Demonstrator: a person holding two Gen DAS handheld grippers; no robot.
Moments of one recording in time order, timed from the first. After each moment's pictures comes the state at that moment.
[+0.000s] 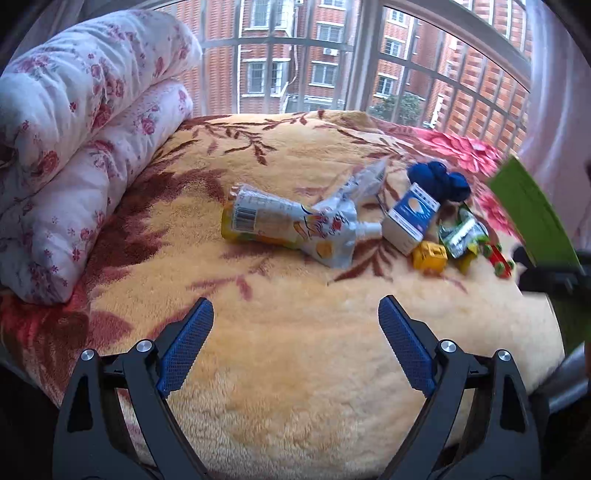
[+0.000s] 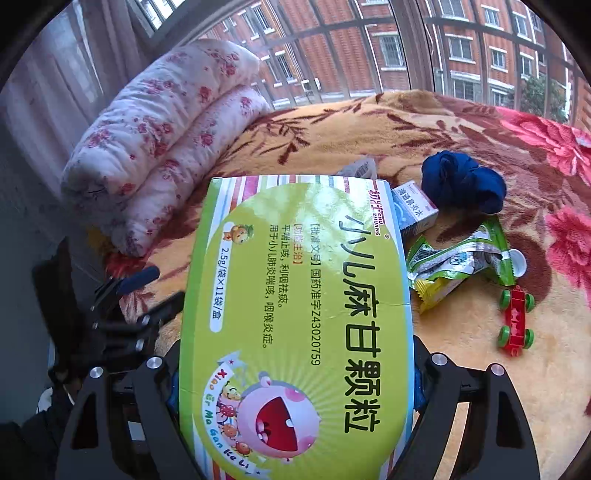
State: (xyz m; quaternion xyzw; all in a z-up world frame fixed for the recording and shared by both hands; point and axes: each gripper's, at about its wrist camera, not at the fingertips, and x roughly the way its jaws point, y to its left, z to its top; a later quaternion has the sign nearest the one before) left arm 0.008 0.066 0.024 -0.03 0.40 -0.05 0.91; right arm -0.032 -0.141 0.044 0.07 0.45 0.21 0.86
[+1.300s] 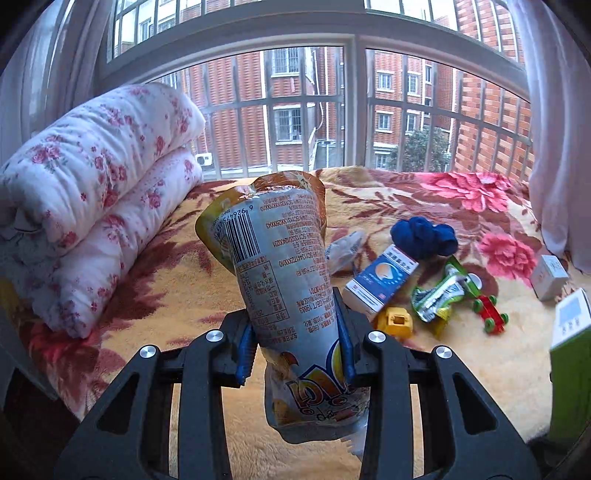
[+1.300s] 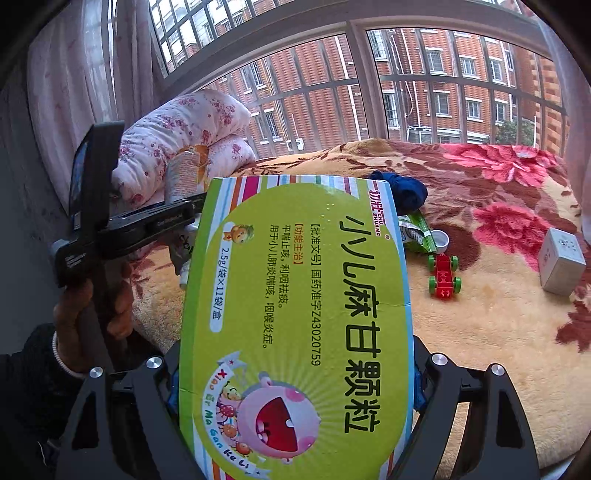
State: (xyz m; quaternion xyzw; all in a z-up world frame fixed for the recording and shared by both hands) left arm -0.015 -0.030 0.068 0.03 0.30 0.00 0.96; right arm -0.137 -0.189 0.032 0.07 0.34 0.17 0.92
